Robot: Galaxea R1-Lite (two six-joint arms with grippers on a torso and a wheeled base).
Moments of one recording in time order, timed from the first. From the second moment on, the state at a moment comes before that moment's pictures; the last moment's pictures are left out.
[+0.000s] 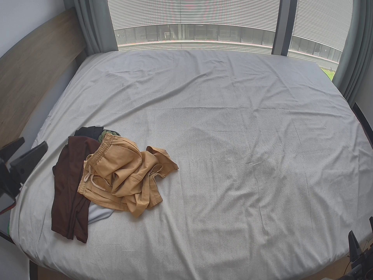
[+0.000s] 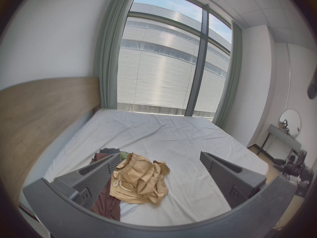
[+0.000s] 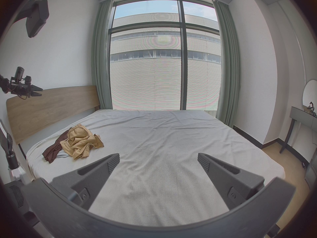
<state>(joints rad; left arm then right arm) -0.16 0.86 -0.55 -0.25 -0.13 -0.09 0.00 0.02 -0.02 0.00 0.01 -0.01</state>
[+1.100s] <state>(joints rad) -0.08 1.39 -0.71 -0.39 -0.18 -0.19 0.00 0.02 -0.02 0.00 0.01 -0.01</state>
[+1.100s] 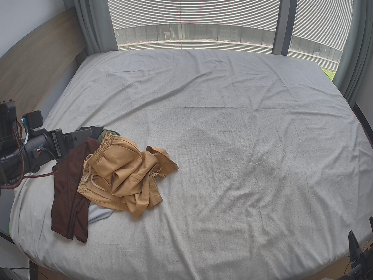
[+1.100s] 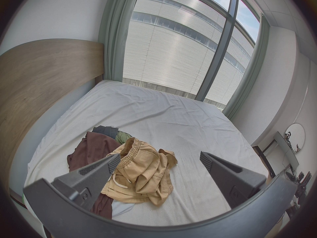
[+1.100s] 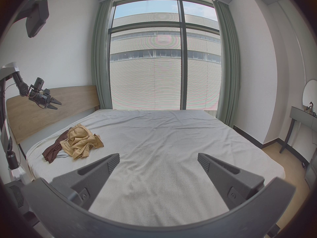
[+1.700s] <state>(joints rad) -0.06 1.61 -0.79 -0.51 -0.25 -0.19 0.00 0.02 -0.02 0.00 0.01 -0.01</state>
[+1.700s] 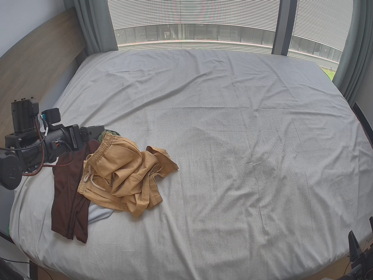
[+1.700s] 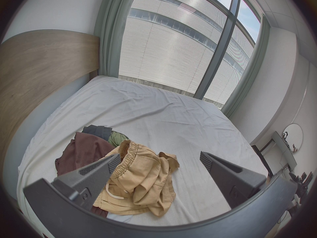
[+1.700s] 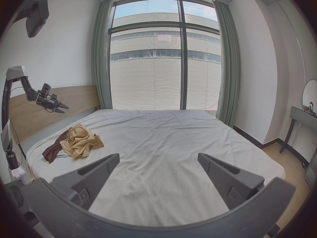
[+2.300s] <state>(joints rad) -0.05 1.83 -0.91 -0.53 -0.25 -0.18 0.00 0.02 -0.02 0.00 0.01 -0.01</state>
